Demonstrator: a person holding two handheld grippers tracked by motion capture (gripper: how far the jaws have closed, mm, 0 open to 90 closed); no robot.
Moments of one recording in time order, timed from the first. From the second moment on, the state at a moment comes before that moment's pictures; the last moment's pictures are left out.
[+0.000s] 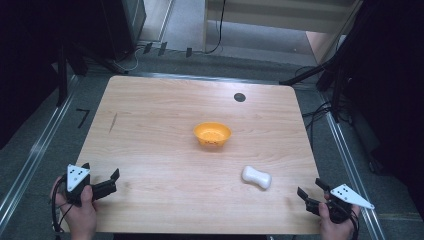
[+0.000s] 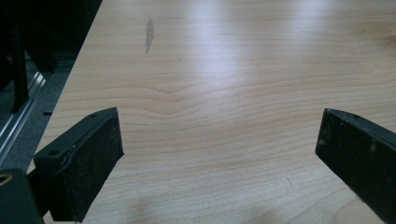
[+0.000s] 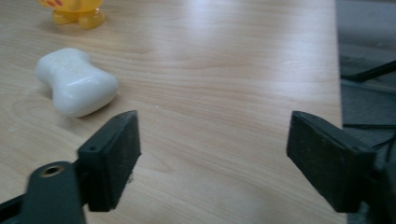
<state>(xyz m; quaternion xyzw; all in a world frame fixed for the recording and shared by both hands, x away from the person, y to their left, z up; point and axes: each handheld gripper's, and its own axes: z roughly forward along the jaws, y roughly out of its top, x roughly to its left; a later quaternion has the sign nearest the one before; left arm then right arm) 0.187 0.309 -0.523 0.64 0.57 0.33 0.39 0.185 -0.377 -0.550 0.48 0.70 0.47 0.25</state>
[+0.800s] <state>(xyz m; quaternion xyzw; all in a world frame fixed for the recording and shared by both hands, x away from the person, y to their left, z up) 0.188 0.308 -0.523 0.64 0.57 0.33 0.39 0.238 -0.331 -0.516 0.34 0.86 0.32 0.17</state>
